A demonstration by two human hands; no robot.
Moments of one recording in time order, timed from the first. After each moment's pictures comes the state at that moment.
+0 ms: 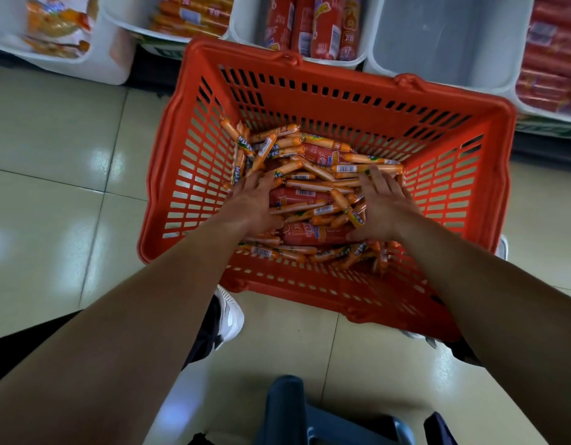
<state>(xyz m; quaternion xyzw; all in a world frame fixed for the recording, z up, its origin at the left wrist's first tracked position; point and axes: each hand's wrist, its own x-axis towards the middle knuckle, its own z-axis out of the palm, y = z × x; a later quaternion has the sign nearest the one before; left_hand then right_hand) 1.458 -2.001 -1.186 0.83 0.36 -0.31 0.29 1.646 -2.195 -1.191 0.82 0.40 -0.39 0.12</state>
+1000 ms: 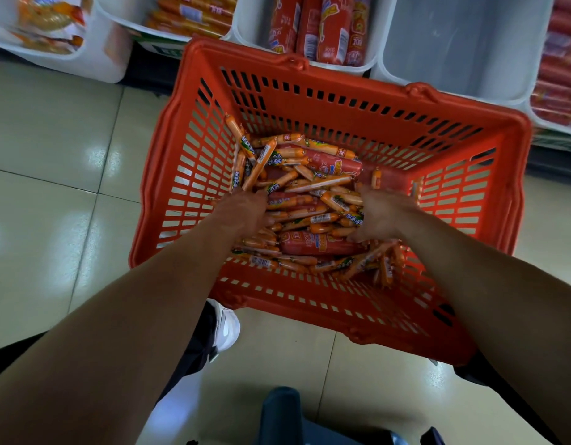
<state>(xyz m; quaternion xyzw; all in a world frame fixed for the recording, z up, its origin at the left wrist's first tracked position) 1.461 -1.988 -1.192 0.86 0.29 -0.37 0.18 1.654 -2.171 -1.184 0.81 0.41 -0.41 0.12</state>
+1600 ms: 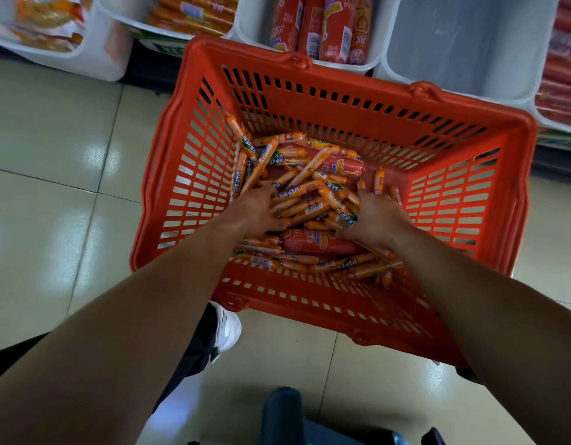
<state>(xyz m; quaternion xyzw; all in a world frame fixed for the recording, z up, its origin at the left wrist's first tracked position) 1.466 -1.991 -1.201 0.81 0.35 -0.31 0.36 1.630 -2.171 -1.191 0.86 0.31 -0.40 0.02</state>
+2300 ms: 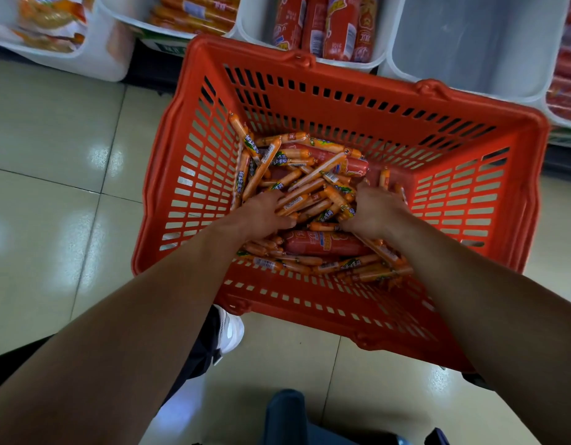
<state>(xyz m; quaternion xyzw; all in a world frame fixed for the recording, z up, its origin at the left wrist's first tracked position) 1.464 -1.995 -1.201 0.73 0.38 -0.30 0.48 1.640 -2.155 -1.201 0.84 0.35 -0.40 0.05</state>
